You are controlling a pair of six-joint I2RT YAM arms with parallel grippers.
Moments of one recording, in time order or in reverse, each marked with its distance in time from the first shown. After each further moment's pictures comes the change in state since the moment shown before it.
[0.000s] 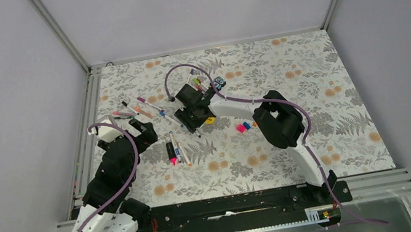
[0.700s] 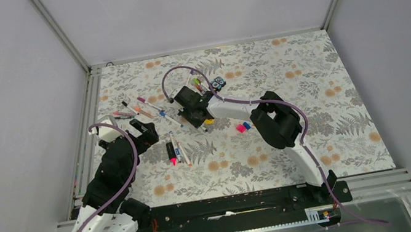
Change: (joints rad) left arm 0.000 -0.008 0.000 0.000 0.025 -0.006; right arm 0.014 0.027 0.010 0.021 0.150 -0.088
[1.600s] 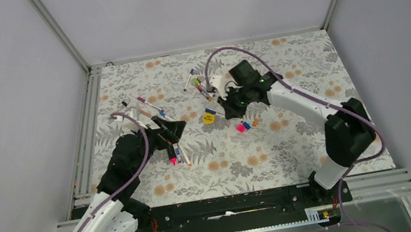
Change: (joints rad) left arm 0.001 0.102 -0.115 0.338 0.488 -0.132; right arm -0.253 -0.597 -0.408 -0.114 -0.513 -0.405
